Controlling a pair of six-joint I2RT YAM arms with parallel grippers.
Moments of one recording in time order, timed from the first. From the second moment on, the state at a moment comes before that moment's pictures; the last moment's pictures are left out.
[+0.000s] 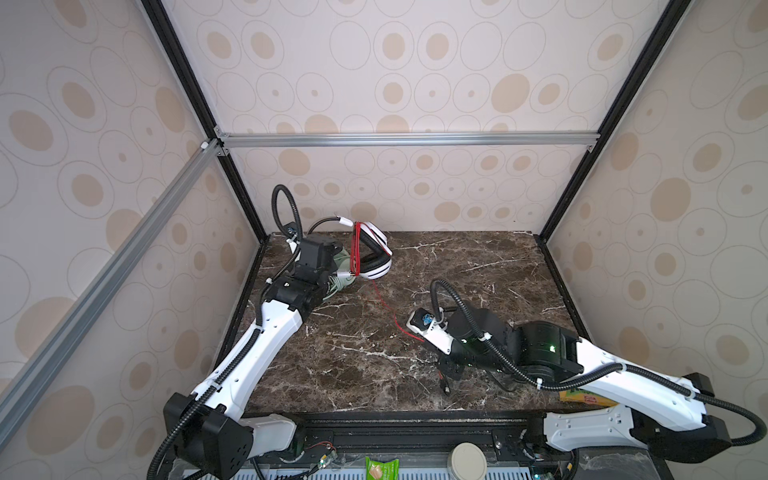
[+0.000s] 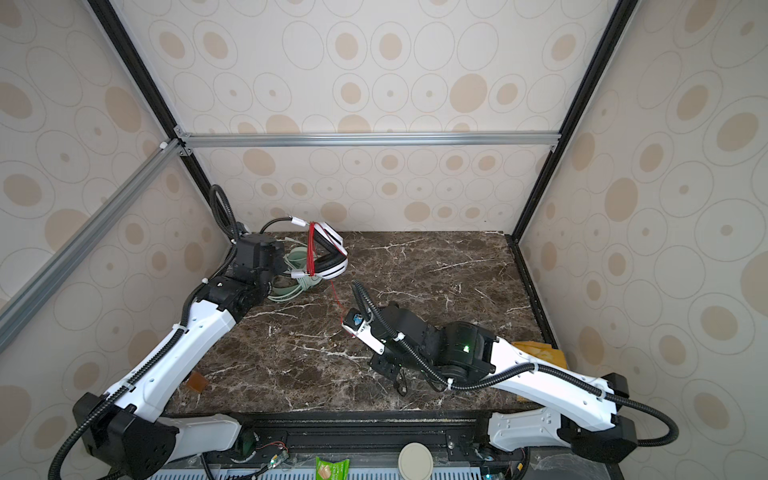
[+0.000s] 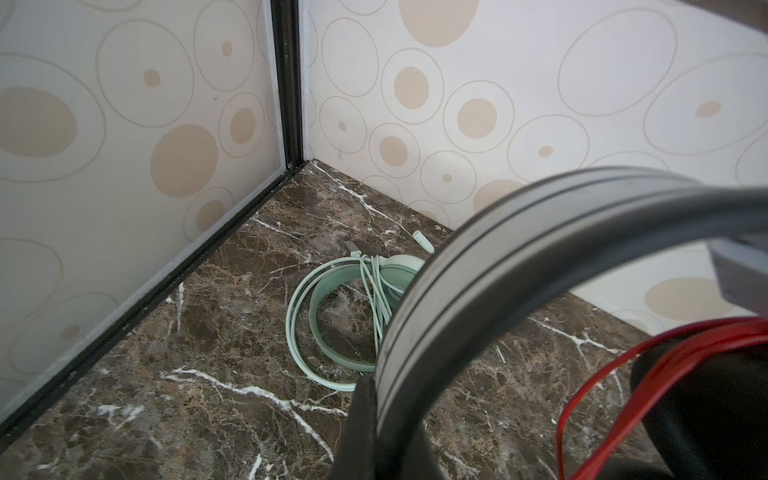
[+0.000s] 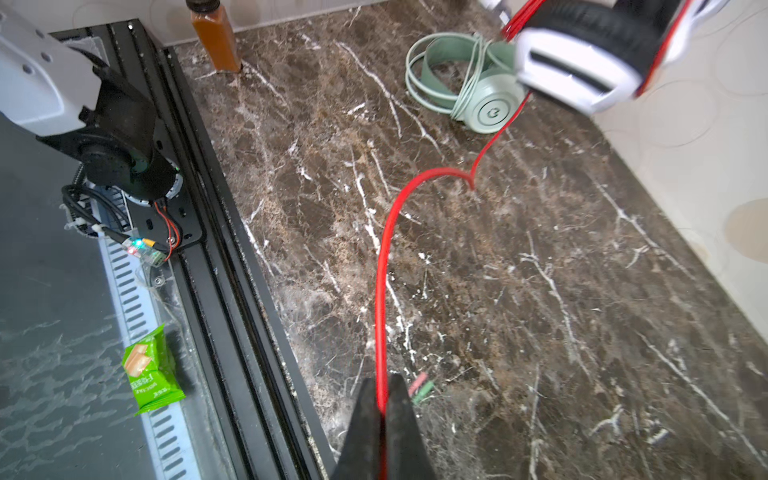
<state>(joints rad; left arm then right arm) -0.39 1.29 1.27 -0.54 -0.66 -0.60 1.22 1.16 1.40 -0.98 0.24 -0.02</state>
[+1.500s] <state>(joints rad) -0.59 1.14 0.92 -0.53 -0.53 -0.69 0.88 1.43 1.98 -1.02 0.25 -0.30</state>
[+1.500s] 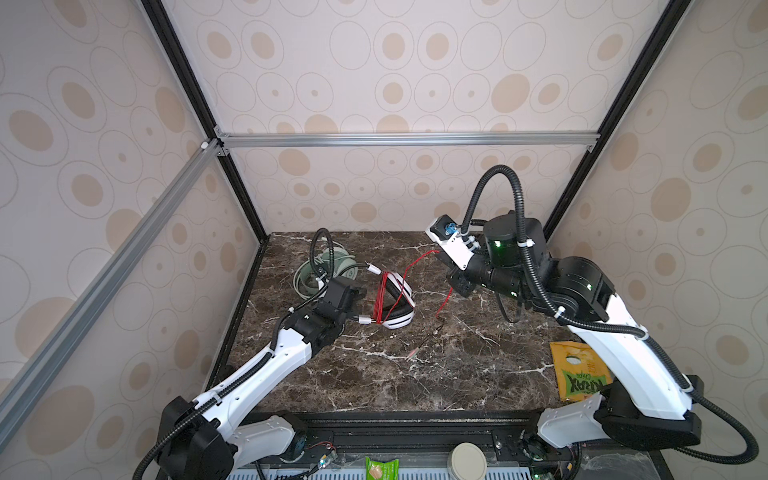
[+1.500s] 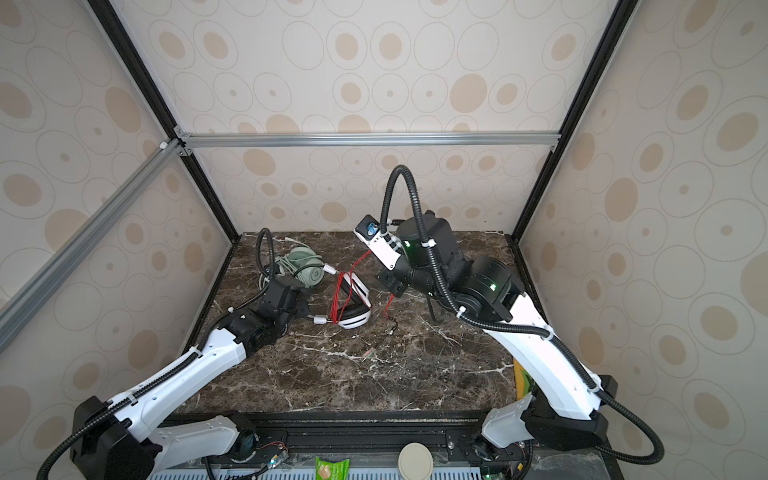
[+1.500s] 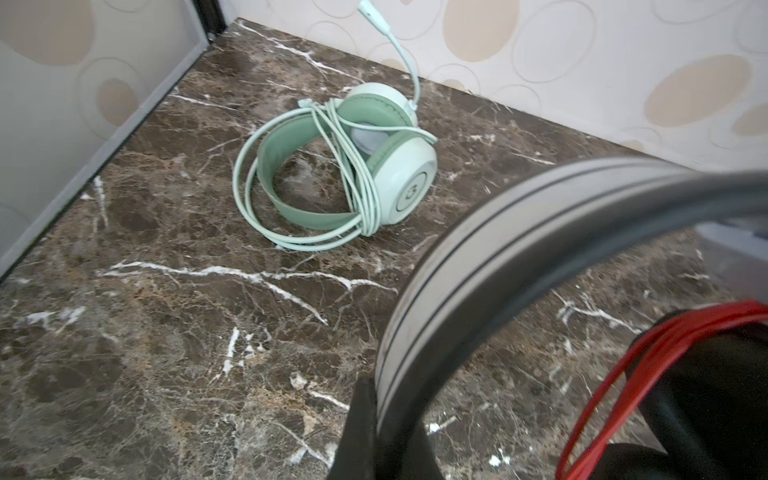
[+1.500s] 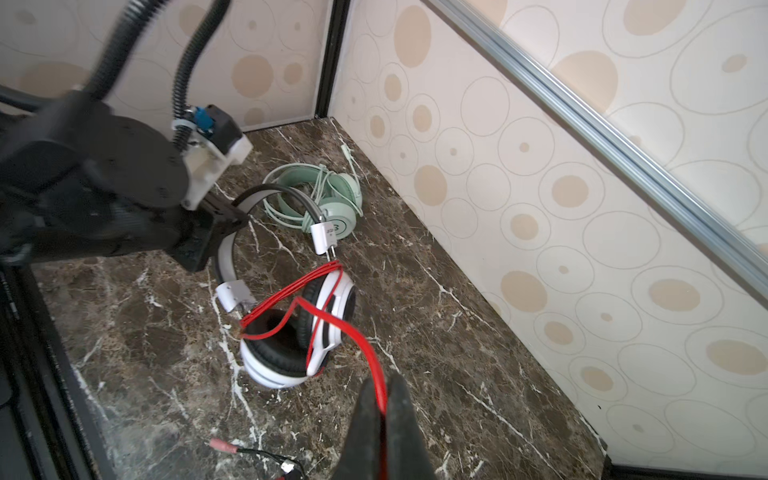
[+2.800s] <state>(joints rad) -0.63 1.00 0.96 -0.67 -0.34 -0.51 0.35 1.77 1.66 -0.62 -0.32 -0.04</state>
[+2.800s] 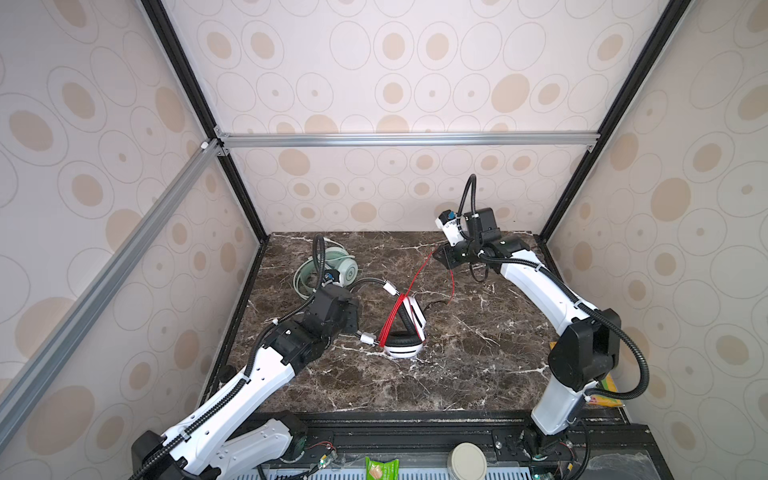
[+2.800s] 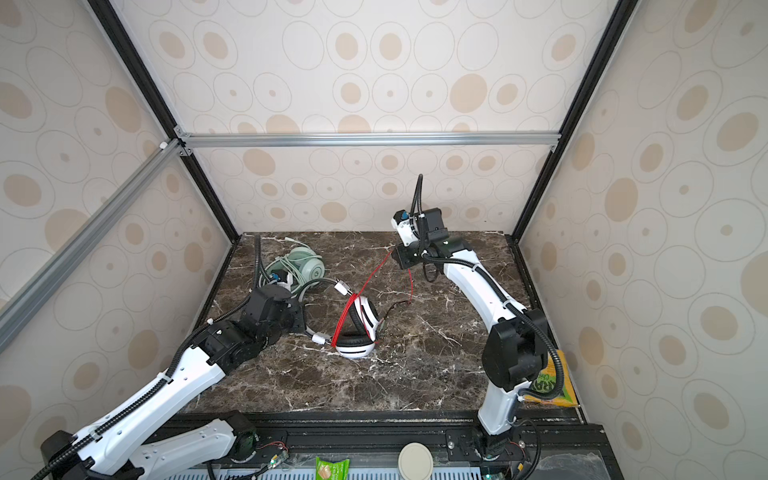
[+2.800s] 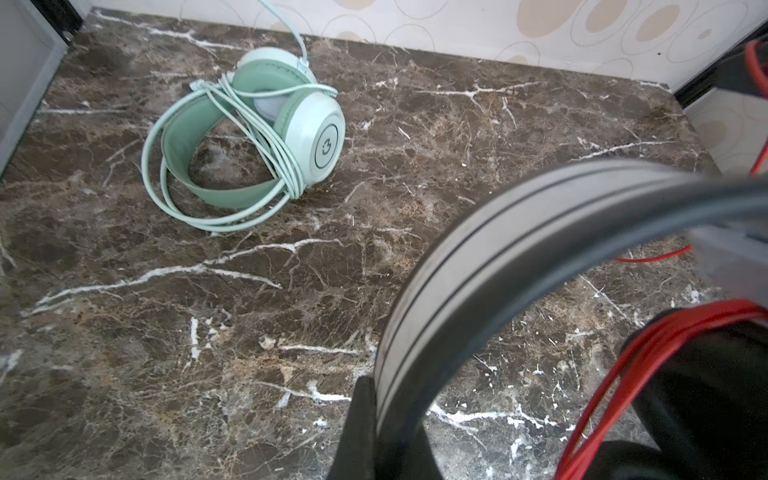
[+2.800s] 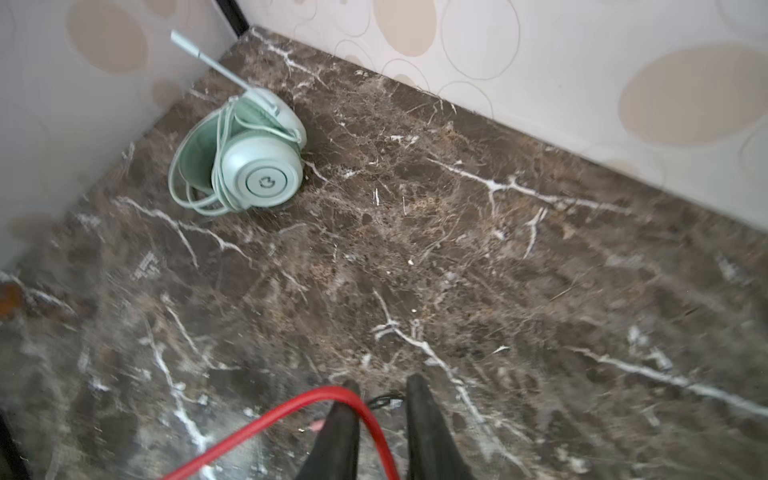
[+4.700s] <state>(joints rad) -0.44 1.42 1.64 -0.48 0.19 -0.50 0.47 0.96 0.74 -0.27 -0.27 0.21</state>
